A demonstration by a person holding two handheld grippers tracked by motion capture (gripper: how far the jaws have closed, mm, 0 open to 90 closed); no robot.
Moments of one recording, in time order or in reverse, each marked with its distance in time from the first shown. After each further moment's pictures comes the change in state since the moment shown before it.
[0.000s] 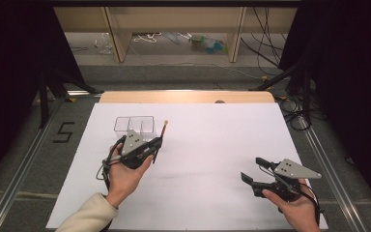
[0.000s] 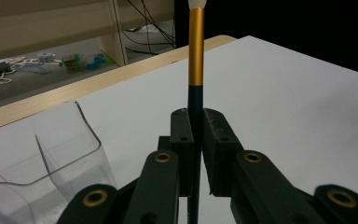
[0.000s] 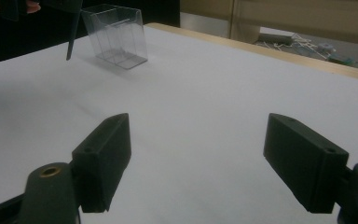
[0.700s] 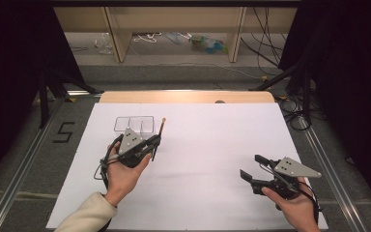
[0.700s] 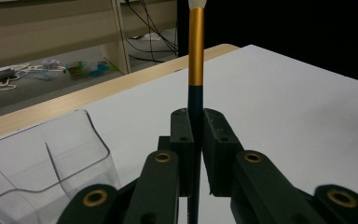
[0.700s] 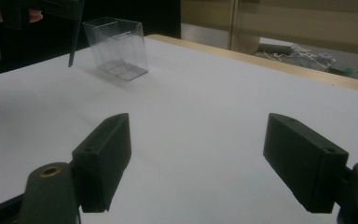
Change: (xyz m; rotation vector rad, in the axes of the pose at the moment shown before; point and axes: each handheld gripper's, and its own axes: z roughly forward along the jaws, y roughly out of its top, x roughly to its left) left arm 0.004 0.003 -0.003 -0.033 0.009 0.001; right arm -0.002 0.002 0.004 -0.050 -0.010 -0.002
